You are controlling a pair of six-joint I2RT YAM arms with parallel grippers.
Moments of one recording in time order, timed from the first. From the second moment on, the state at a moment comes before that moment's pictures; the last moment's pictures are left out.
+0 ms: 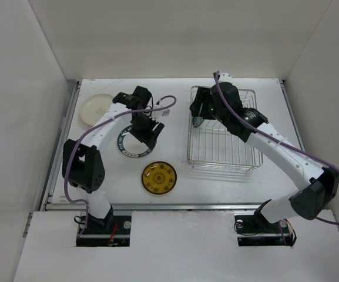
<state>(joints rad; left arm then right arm) -0.43 1.74 1.53 -1.17 0.28 0.29 0.65 1.43 1.44 -0.47 0.26 0.53</state>
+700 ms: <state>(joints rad) -0.26 1.50 1.47 -0.96 -0.31 0.05 0.51 1.78 1.73 -0.69 0.44 0.54</state>
